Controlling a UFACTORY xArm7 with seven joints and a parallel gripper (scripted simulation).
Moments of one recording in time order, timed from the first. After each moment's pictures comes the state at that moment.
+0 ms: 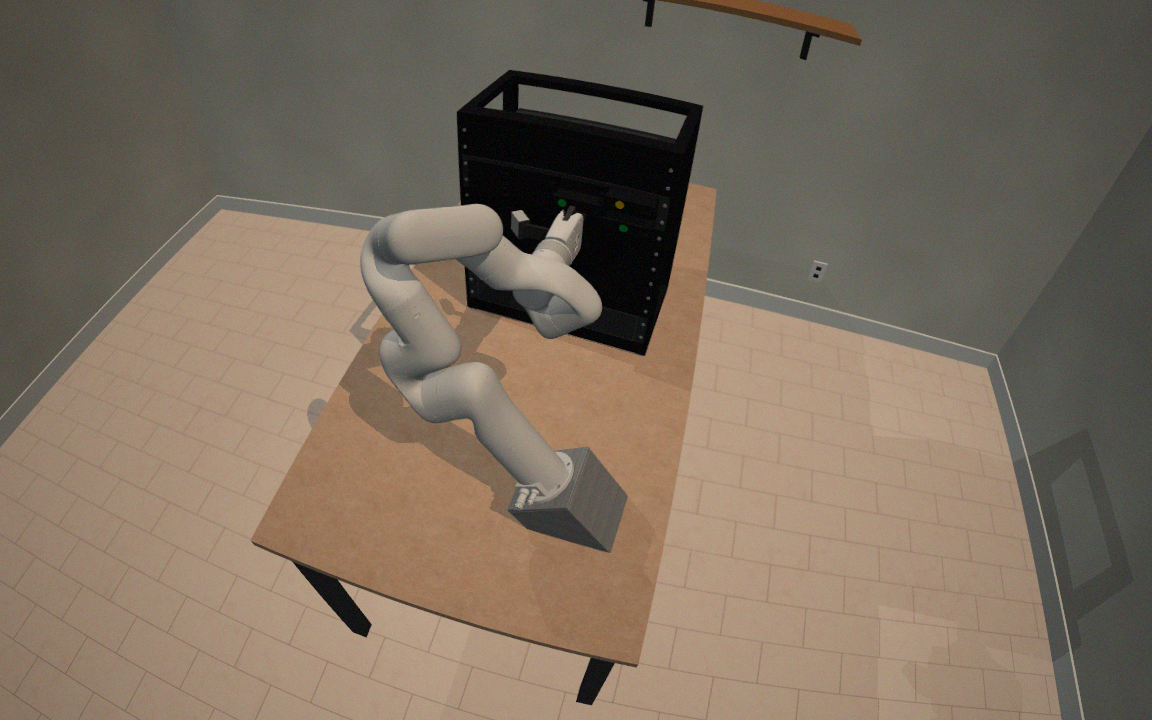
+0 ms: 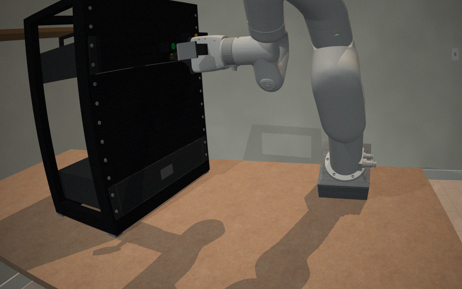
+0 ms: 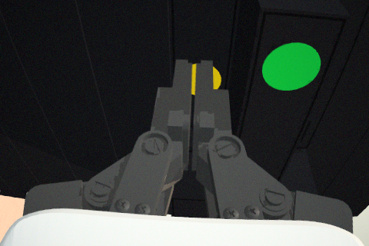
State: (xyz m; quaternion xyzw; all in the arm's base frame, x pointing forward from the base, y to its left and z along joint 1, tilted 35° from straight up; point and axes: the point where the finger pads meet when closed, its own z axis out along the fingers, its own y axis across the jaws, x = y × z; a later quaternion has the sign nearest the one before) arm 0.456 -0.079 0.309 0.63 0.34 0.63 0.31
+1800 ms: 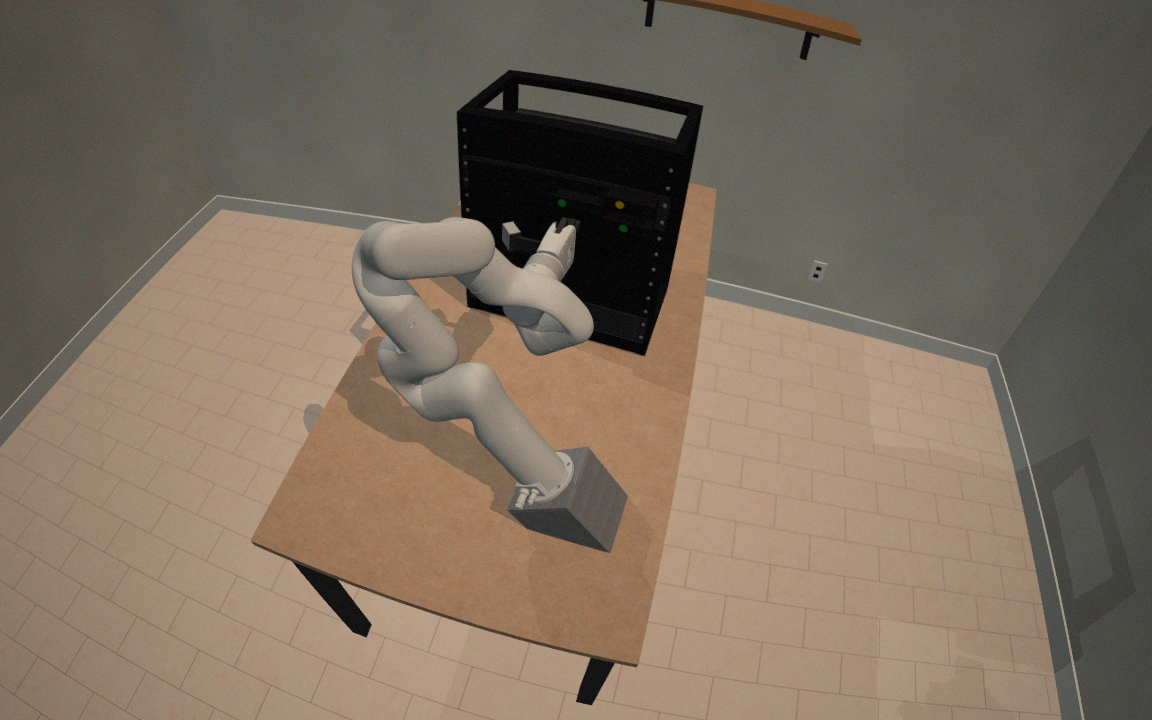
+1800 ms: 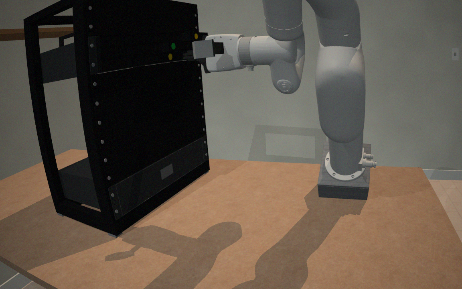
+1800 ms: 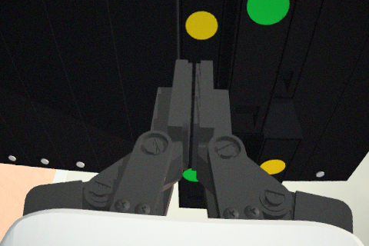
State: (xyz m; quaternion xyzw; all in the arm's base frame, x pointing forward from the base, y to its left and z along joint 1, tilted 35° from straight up) arm 0.411 -0.080 0.310 0.63 0.34 0.63 0.31
